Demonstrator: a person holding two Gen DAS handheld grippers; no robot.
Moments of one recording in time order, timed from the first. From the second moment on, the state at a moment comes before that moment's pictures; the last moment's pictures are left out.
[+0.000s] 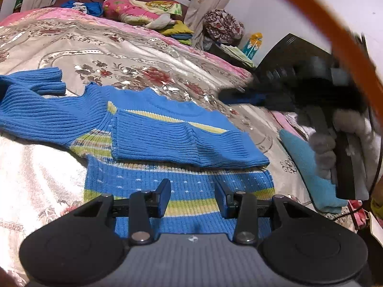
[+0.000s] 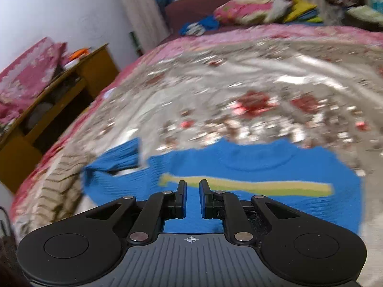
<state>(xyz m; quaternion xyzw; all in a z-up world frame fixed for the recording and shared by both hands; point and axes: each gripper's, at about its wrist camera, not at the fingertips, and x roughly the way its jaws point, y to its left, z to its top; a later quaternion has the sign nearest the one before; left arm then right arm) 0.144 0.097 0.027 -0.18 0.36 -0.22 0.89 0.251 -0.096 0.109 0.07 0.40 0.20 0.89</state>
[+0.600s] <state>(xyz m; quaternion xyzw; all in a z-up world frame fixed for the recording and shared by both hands) 0.152 0.104 0.016 -0.17 0.37 -0.17 0.90 0.240 -0.181 0.046 0.03 0.44 0.02 0.90</state>
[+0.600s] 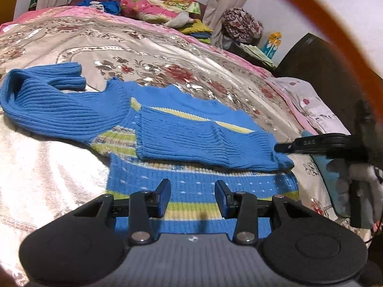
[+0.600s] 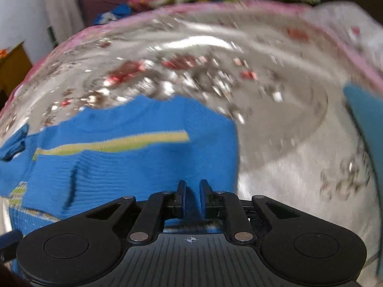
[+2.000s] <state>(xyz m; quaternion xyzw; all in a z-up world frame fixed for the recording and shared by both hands) 0.143 0.165 0.025 -0.19 0.33 -0.12 0.92 0.237 0.015 0.038 -0.10 0.41 0.29 0.86</state>
